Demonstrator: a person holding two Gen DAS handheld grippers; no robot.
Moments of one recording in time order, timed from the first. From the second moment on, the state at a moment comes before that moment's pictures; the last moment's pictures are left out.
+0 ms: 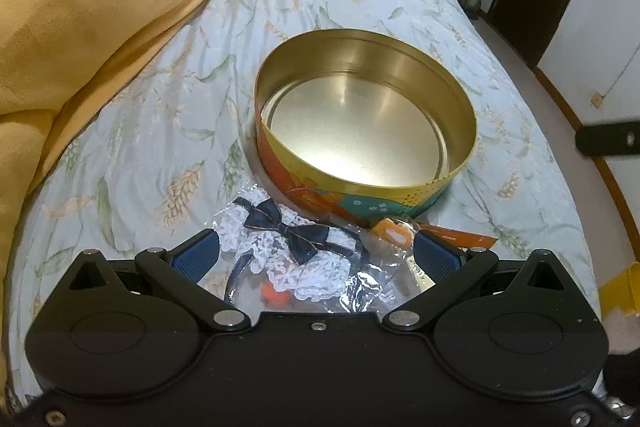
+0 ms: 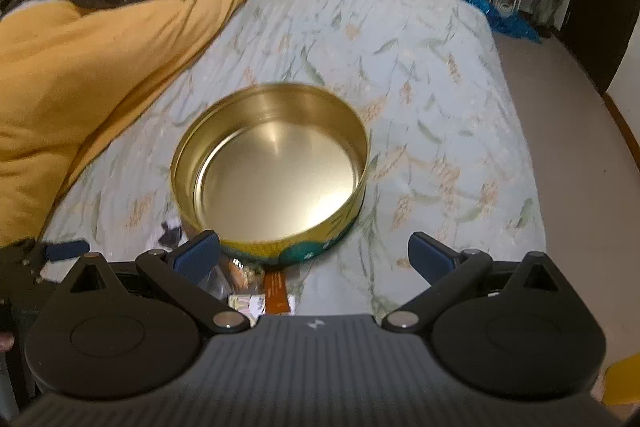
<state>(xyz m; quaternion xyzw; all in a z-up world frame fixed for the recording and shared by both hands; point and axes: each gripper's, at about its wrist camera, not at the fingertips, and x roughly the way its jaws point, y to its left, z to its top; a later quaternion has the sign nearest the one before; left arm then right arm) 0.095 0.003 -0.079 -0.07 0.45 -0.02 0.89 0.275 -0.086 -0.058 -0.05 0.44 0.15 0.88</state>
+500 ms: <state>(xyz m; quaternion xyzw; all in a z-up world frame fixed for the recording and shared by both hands) 0.088 -0.002 -0.105 -0.03 0.48 -0.04 0.88 0.254 -0.099 -0.111 0.02 0.43 0.19 0.88</state>
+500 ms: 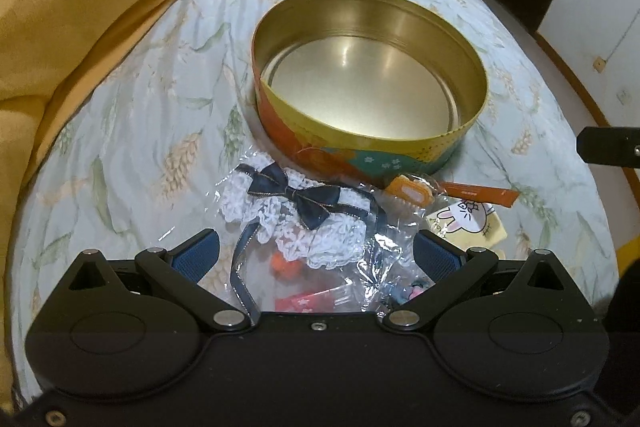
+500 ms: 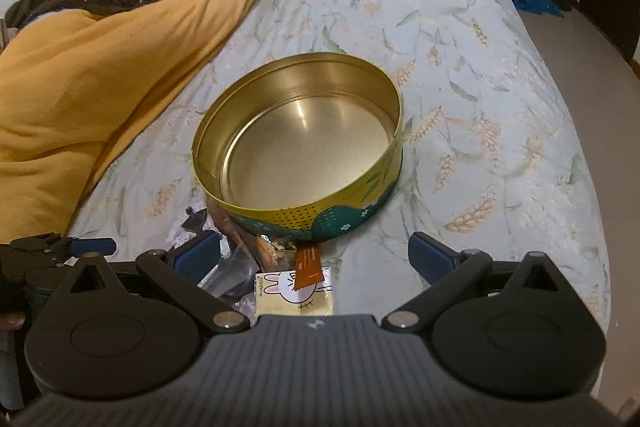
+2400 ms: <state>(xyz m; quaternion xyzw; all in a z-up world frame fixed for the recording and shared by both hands) 0.060 -0.007 -0.127 -0.04 0.50 -0.06 0.86 0.215 -0.117 -0.125 0.02 0.43 0.21 0.88</state>
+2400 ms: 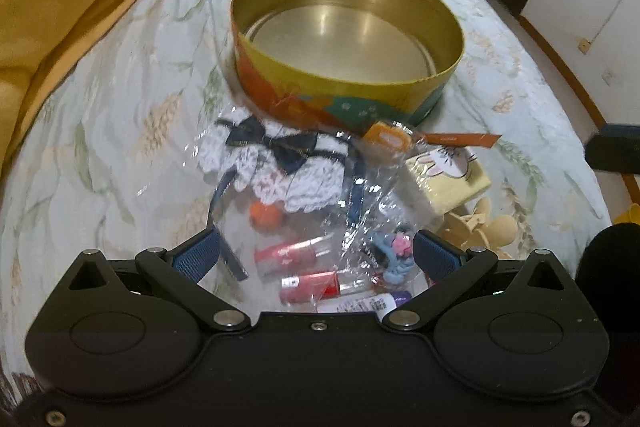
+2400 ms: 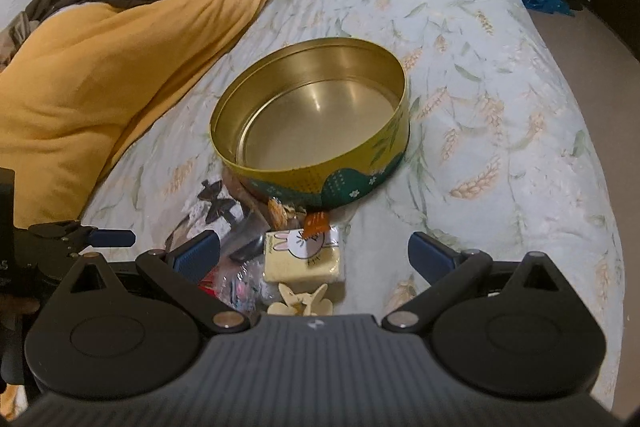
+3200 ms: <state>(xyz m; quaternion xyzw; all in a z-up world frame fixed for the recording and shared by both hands) 0.012 -0.070 -0.146 0.02 0.54 -0.19 0.82 0.206 -0.119 -0.154 0.01 0.46 0.21 0.86</state>
